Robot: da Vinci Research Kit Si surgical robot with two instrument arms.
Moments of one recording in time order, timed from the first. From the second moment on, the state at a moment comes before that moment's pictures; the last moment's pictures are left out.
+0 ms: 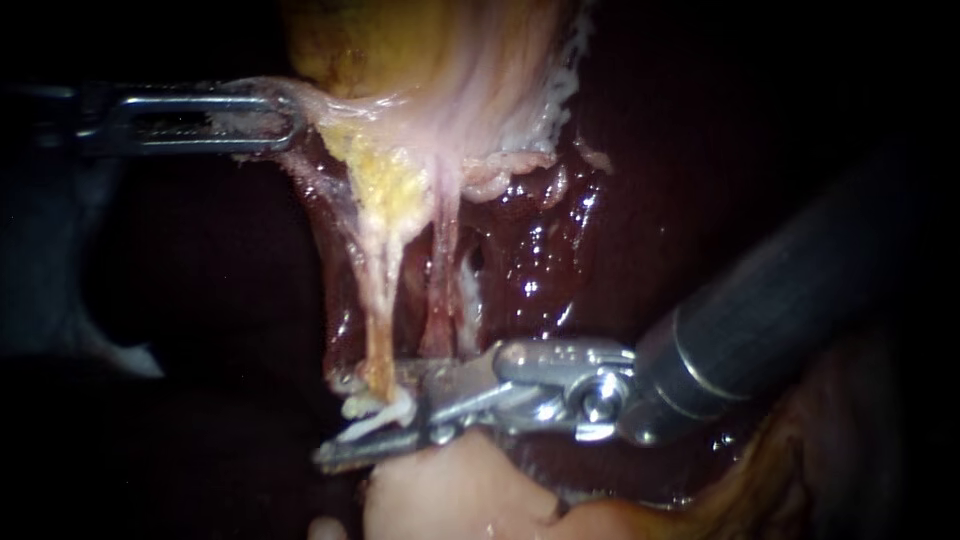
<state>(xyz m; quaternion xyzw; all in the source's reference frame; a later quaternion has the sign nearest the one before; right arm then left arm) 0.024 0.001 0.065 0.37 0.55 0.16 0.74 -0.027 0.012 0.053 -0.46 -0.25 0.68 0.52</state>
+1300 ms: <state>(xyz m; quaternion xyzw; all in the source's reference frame) 0.024 0.002 0.064 0.38 0.55 0.16 0.72 -0.027 0.012 0.053 -0.46 -0.25 0.68 0.52</state>
